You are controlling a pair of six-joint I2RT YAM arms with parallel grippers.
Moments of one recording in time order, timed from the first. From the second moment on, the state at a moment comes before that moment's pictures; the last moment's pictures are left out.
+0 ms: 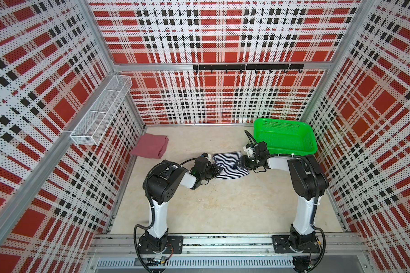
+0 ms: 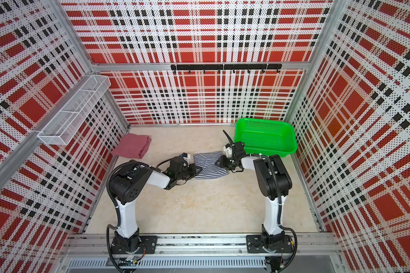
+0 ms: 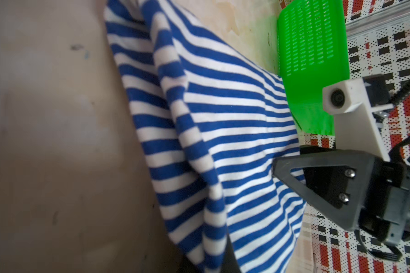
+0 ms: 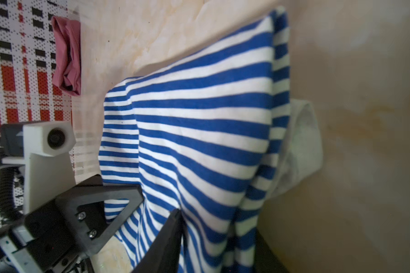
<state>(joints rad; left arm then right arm) -0.51 2.00 0.81 0.64 0.36 -0.94 0.31 2.00 1.13 -0.05 -0.58 0.48</state>
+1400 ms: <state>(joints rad) 0.04 1.80 1.24 -0.14 0.11 -0.23 0.70 2.86 2.18 0.97 -0.57 1.03</state>
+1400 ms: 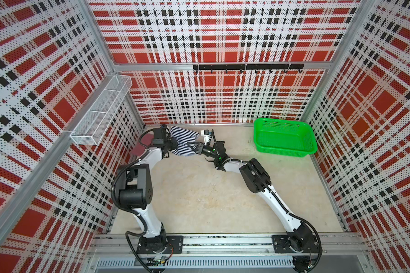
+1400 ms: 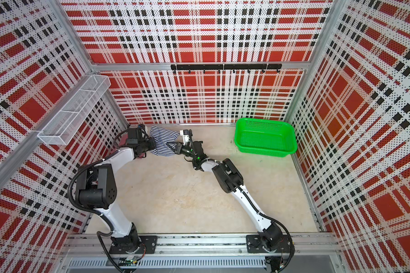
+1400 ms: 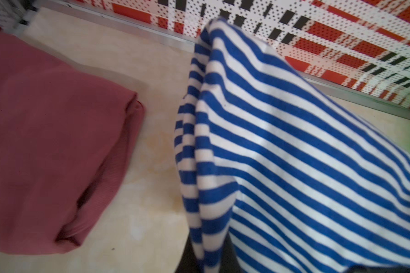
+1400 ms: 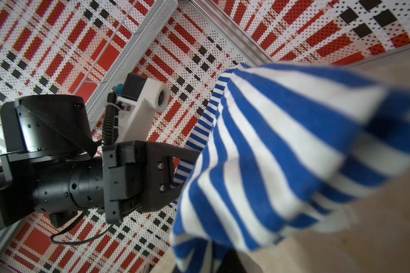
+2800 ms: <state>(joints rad) 0.15 1.84 1.50 -0.42 0.05 0.04 0.66 2.66 1.64 1.17 -0.49 0.86</state>
